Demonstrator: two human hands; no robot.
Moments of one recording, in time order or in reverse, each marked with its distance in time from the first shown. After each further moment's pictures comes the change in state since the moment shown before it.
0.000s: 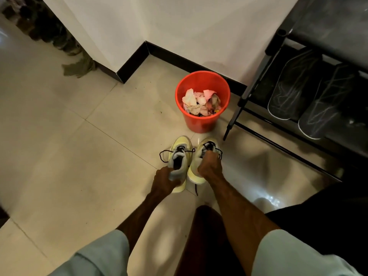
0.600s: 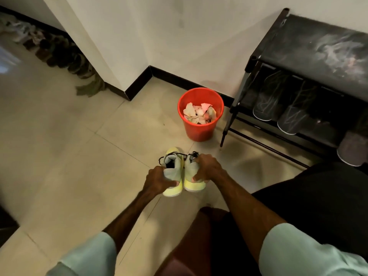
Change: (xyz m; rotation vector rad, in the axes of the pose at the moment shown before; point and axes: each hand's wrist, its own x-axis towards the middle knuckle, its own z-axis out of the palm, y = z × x) left_hand -0.069 0.033 -0.084 0.124 -0.023 -0.016; right_hand -0.075 -0.024 -0.046 -0.206 -0.179 -0.272
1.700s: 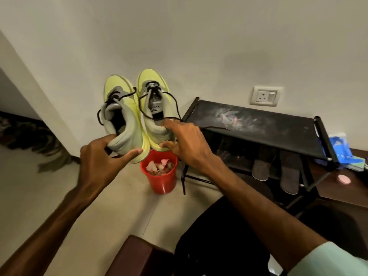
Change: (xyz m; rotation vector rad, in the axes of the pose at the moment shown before) left_hand -0.177 0.173 -0.195 -0.149 0.772 0.924; right_hand -0.218 -0.047 -0.210 -0.074 0.987 -0.563
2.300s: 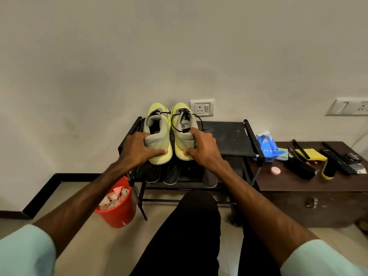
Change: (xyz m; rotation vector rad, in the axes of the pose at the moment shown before) left_hand 0.100 0.128 0.211 -0.080 -0.442 0.101; right_hand -0.072 0.164 -0.109 -0.068 0.143 0.582
